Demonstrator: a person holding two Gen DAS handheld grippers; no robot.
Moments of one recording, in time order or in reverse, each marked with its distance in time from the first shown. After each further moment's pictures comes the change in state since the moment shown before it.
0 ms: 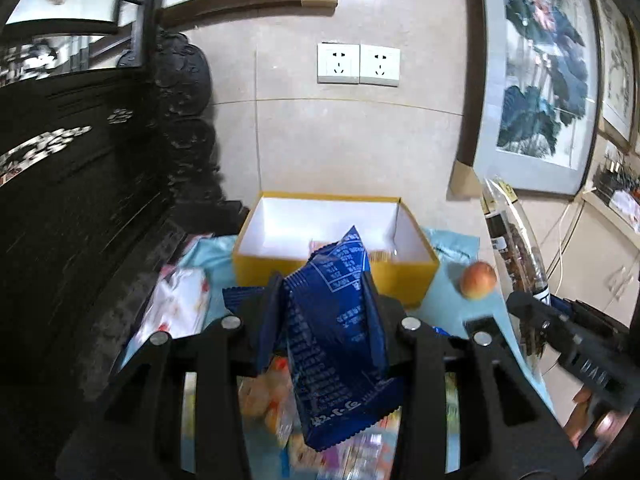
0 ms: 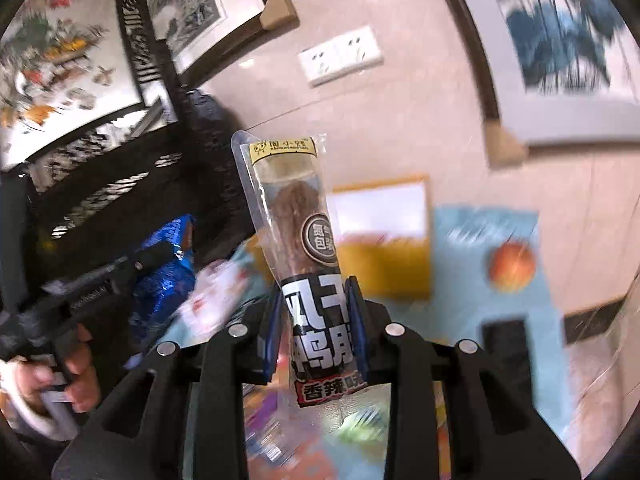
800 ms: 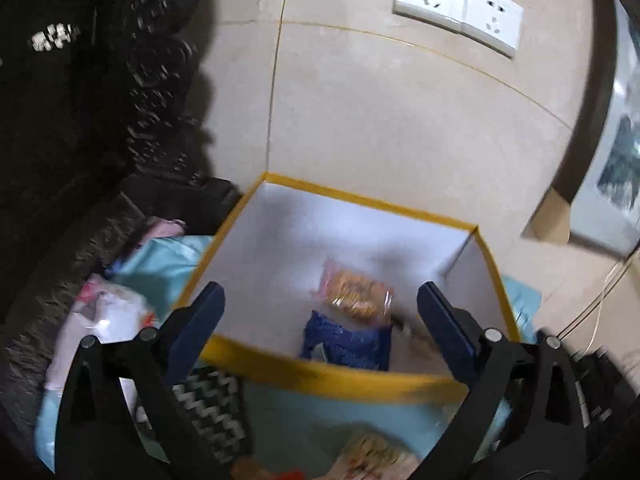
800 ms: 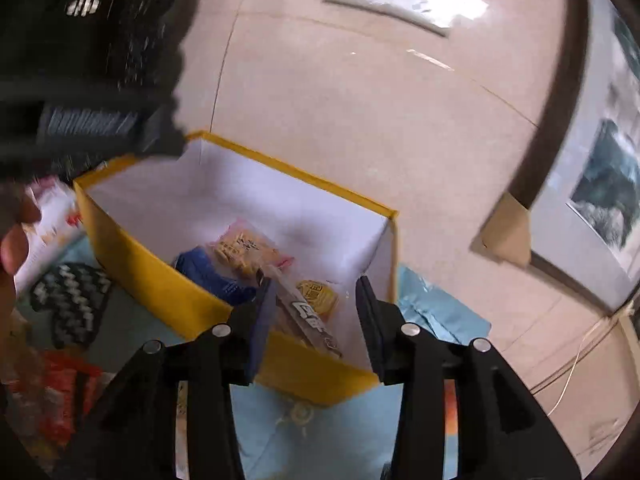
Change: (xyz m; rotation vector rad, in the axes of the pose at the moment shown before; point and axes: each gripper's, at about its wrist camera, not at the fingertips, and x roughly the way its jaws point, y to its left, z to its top) left arm 0.200 0.032 0.044 -0.173 0.120 0.080; right arm 0.176 -0.016 0.029 -0.407 0.128 -0.328
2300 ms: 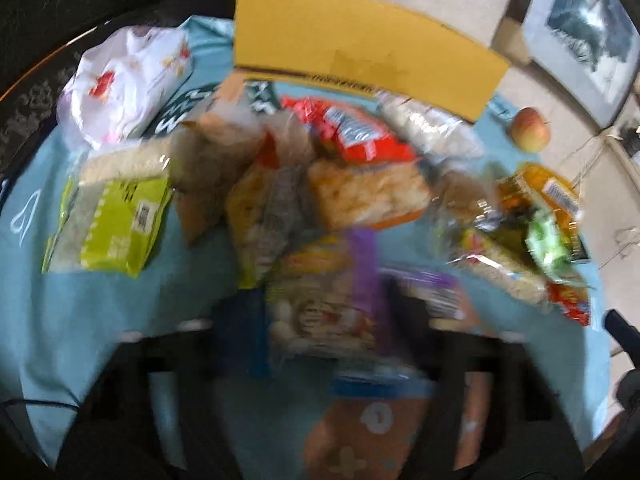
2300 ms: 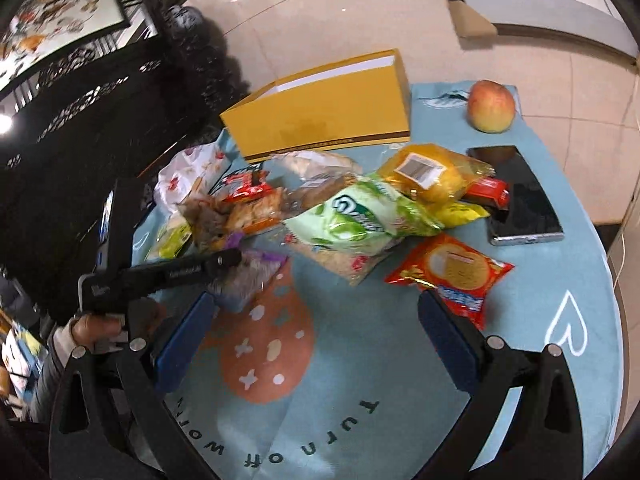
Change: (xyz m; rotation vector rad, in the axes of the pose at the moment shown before) left arm -0.075 0.054 -0.251 0.063 0.296 -0.096; right arm -0.169 0.020 -0.221 0.427 0.119 0.428
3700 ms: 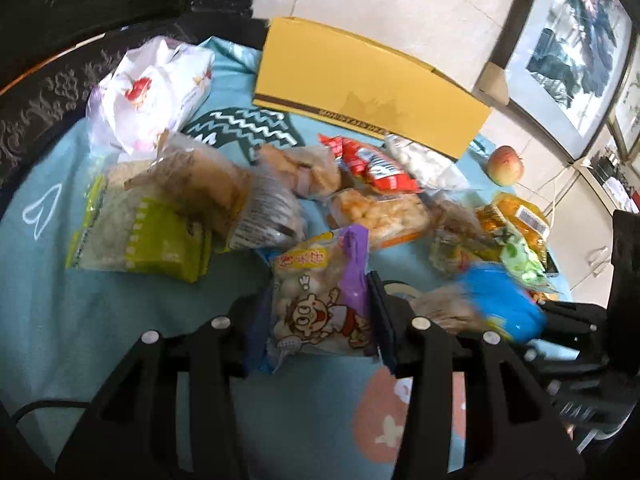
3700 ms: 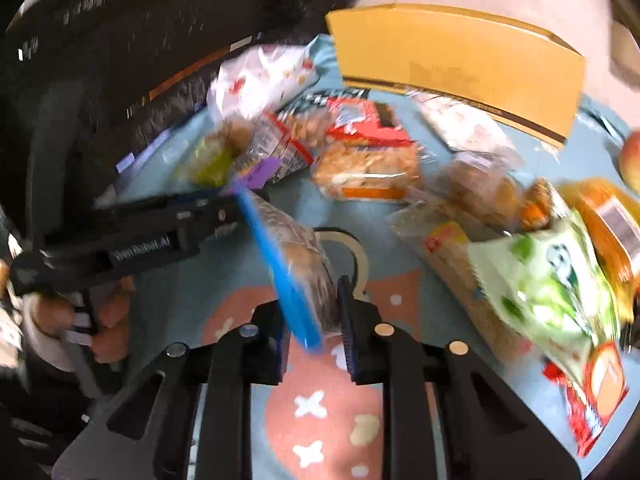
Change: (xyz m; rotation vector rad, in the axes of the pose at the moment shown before) left arm -0.036 0.041 -0.011 -0.045 -0.119 -0.119; right arm 0.096 0.060 0.023 -0.243 0.231 0.165
